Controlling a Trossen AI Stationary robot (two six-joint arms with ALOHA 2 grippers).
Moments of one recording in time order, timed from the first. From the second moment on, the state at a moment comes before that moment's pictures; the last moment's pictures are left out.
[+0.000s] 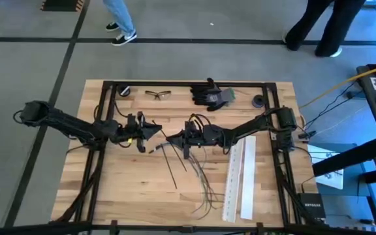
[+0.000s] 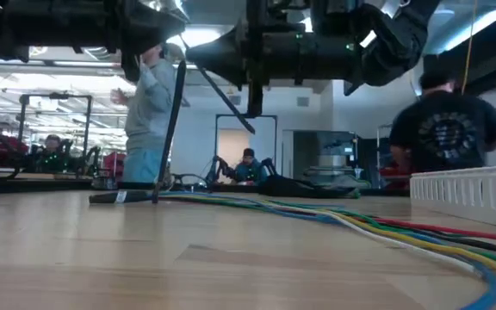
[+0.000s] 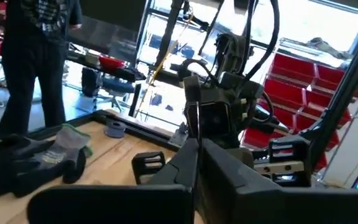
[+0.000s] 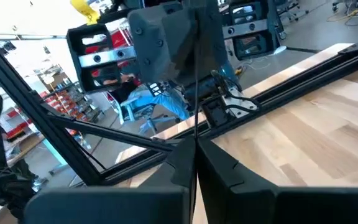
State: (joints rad) left arm -0.14 1.01 0.25 0.94 -0.35 -0.26; right arm 0.06 1.96 0.96 1.02 0.02 0.47
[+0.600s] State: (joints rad) left arm -0.14 0.90 0.25 0.80 -0.36 -0.31; right arm 0.04 1.70 0.96 0.56 0.03 -0.05
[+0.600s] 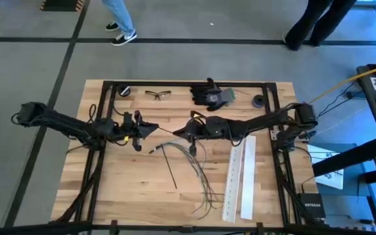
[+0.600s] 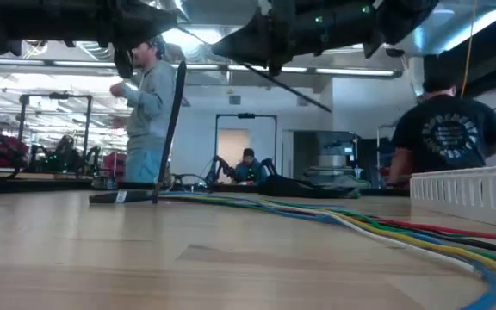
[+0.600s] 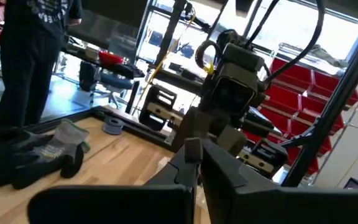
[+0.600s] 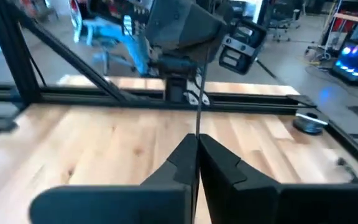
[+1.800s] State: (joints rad) left arm -0.12 0.90 0.25 0.86 -0.31 -0.36; right arm 0.07 1.73 1.16 -0.22 0.14 -0.70
